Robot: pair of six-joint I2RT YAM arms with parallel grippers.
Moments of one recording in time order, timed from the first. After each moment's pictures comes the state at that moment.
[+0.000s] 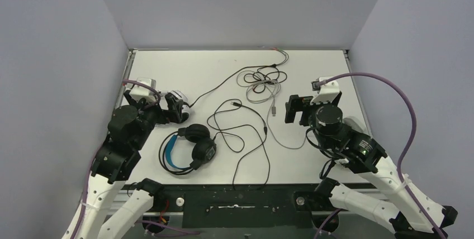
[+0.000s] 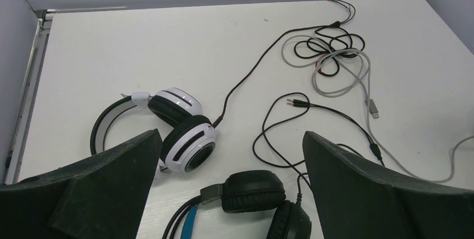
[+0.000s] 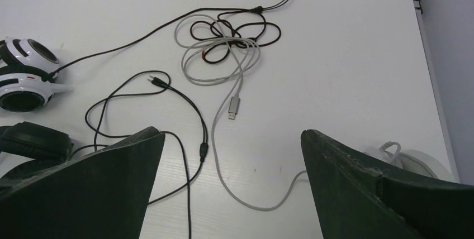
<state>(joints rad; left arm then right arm) -0.39 0.64 0.92 -0.46 -0.16 -0.17 0.83 0.77 1.05 -0.63 0.62 0.25</state>
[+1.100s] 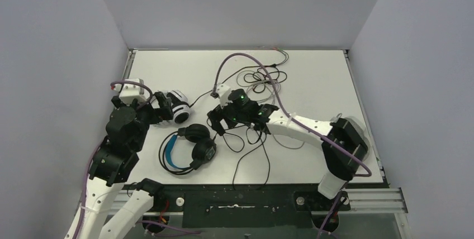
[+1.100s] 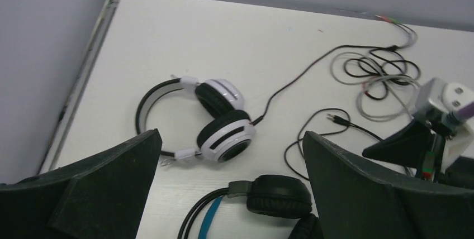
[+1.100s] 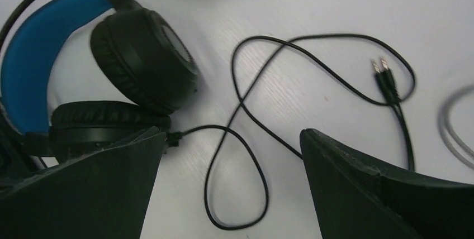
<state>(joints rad) -0.36 0.63 0.92 -0.49 -0.27 -0.21 0.88 1.62 1.14 -0.15 -0.04 0.08</state>
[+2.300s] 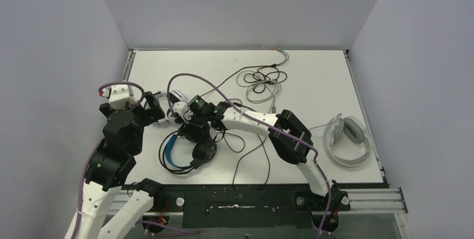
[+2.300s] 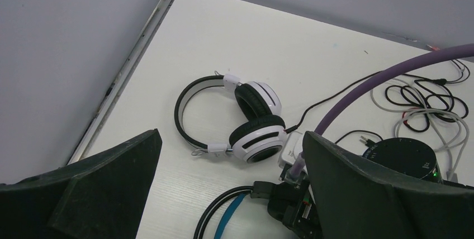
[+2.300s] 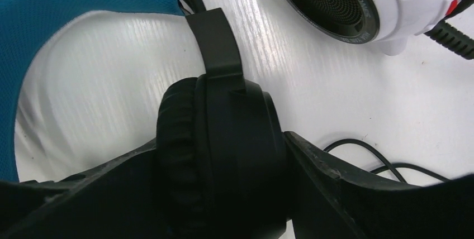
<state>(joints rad) -0.38 0.60 0.95 -0.60 -0.57 -0.29 1.04 2.20 1.75 -0.44 -0.18 -0.21</state>
